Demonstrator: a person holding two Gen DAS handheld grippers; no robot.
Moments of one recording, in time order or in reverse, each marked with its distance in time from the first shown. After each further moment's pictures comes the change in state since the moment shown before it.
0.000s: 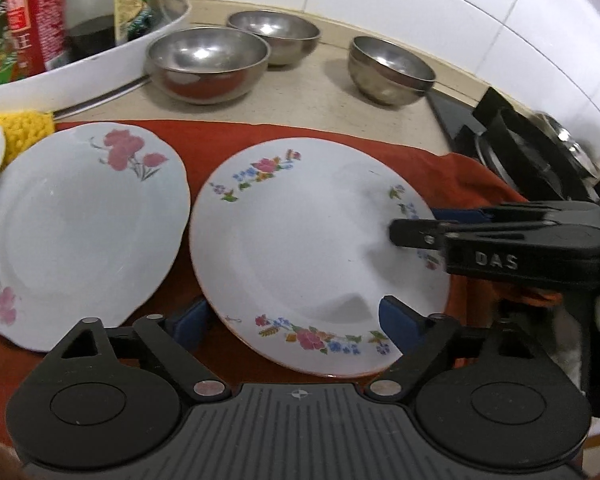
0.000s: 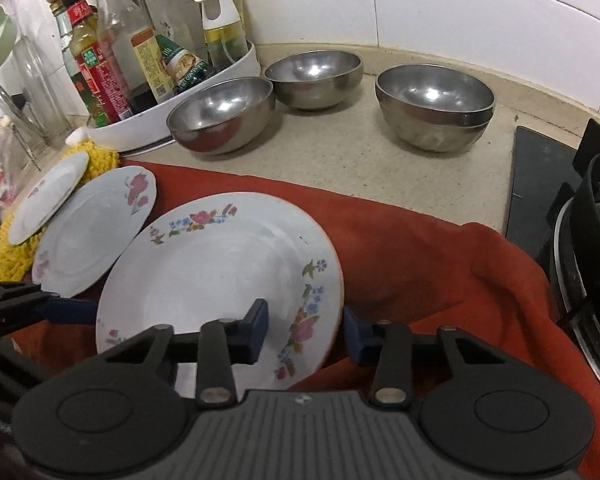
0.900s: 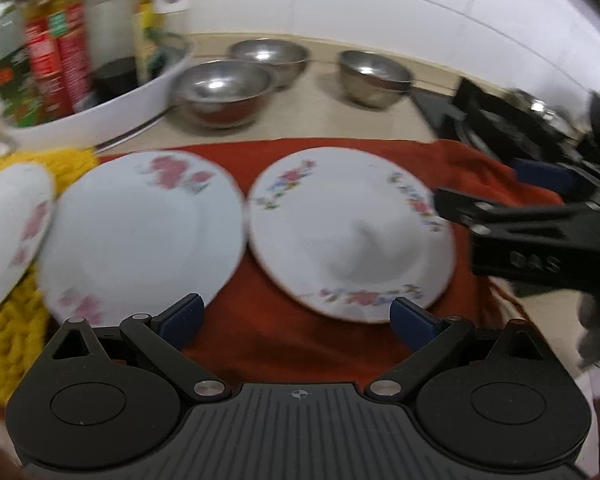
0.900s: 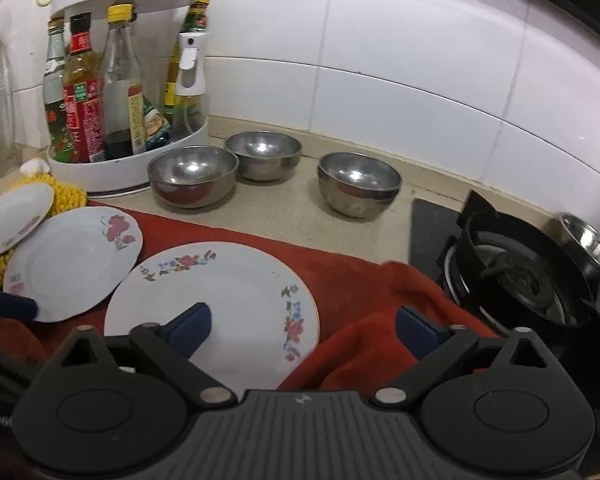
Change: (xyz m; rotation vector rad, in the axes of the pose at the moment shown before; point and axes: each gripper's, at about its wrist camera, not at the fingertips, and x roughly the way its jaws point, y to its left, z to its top) left arm -0.044 0.027 -0.017 0.180 -0.061 -0.026; right arm -0.059 0.085 -0.020 -0.039 -0.238 -0.377
